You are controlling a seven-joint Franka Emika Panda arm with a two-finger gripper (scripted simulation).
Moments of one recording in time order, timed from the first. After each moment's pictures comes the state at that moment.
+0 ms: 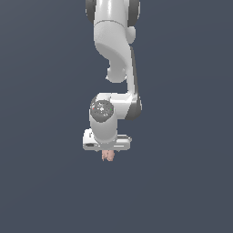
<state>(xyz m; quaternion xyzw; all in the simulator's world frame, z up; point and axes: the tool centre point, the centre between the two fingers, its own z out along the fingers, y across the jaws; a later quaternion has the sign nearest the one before) 0.078 -0.041 0.069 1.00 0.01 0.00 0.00</state>
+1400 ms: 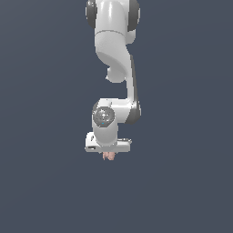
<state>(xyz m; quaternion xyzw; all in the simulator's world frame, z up) 0.075 -0.039 0.038 1.00 0.01 0.00 0.00</state>
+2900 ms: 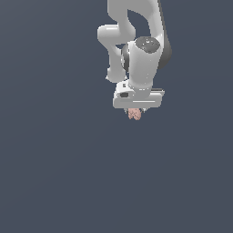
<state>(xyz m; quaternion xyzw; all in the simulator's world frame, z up) -0.059 0.086 0.191 1.00 0.01 0.00 0.00</state>
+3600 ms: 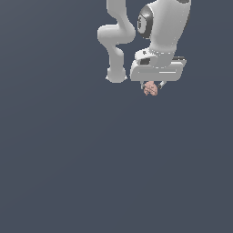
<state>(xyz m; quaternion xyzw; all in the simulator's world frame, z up) -0.129 0.156 0.278 1.00 0.01 0.00 0.00</state>
